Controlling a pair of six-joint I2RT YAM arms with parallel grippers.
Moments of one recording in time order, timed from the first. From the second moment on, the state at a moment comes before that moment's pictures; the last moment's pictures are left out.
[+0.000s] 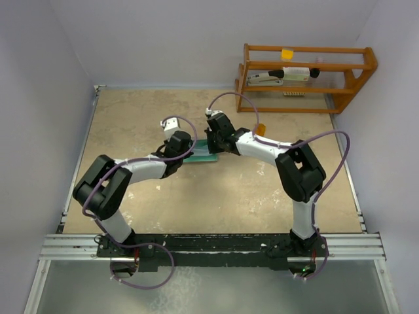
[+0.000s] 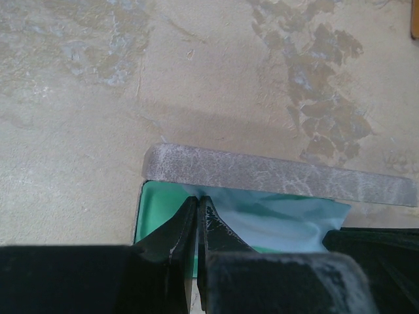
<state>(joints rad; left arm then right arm) -0.58 1.67 0.83 0.22 -0.47 -0.69 0.68 1.95 1.38 -0.27 0.11 0.37</state>
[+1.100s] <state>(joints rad) -0.54 1.77 0.89 0.11 -0.38 -0.70 0.67 2.02 1.38 -0.26 0.08 0.37</state>
